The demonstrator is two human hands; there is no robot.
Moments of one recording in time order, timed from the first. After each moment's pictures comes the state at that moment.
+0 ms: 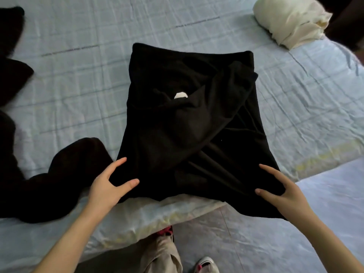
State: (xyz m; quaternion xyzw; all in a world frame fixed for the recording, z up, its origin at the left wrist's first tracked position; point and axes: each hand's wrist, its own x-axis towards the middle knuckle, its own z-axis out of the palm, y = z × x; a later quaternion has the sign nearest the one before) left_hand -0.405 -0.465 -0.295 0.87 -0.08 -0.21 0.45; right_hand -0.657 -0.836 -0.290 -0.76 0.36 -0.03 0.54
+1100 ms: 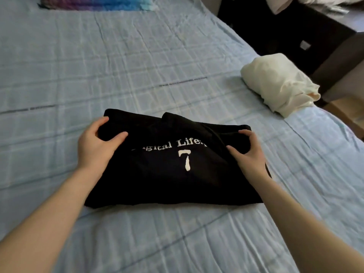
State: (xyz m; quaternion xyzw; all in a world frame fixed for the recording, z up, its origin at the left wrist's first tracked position) left_hand -0.067 -0.694 -0.316 0.82 -0.08 0.00 0.56; right_hand -0.294 -1.000 -0.316 -0.78 0.38 -0.23 0.44
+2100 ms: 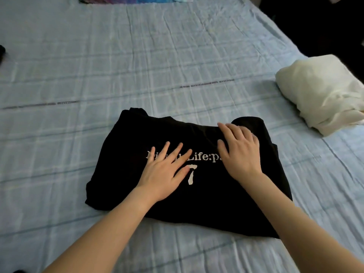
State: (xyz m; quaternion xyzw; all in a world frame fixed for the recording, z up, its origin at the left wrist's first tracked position) left_hand -0.132 -0.779 -0.344 0.91 -0.39 -0.13 0.09; right_hand -0.205 -1.001 -0.308 -0.97 0.19 -0.09 0.11
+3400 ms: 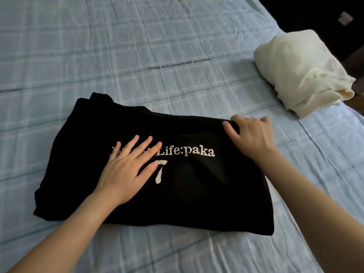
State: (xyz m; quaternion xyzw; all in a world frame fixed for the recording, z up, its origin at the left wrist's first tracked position) left_hand -0.127 -0.778 -0.350 0.90 -0.38 -0.13 0.13; right_hand -0.221 -1.113 -0.326 -0.97 0.23 0.00 -0.04
